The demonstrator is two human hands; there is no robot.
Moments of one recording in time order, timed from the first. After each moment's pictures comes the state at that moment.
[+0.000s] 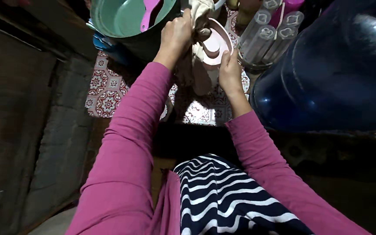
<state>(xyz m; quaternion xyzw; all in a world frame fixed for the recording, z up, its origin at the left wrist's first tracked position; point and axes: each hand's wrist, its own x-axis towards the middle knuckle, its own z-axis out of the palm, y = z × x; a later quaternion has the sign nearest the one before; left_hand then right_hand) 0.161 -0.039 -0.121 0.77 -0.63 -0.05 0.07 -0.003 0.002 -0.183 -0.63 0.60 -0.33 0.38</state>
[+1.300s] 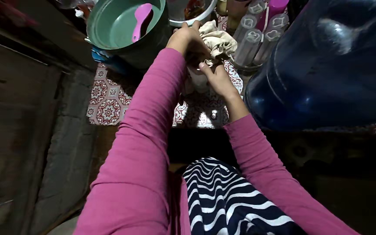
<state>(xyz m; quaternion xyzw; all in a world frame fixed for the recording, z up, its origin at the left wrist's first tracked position) 0.116 -0.082 -0.110 0.78 -0.60 -0.20 -0.04 -0.024 -0.009 -0.198 -0.63 0.49 -0.30 0.51</state>
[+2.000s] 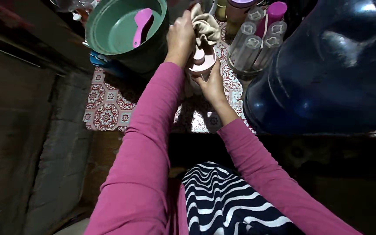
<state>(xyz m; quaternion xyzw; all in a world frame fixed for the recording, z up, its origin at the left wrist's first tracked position) 0.130 -0.080 -0.122 0.79 -0.60 -0.06 0.14 0.011 -0.003 -0.208 -0.64 0.50 -0.42 0.41</state>
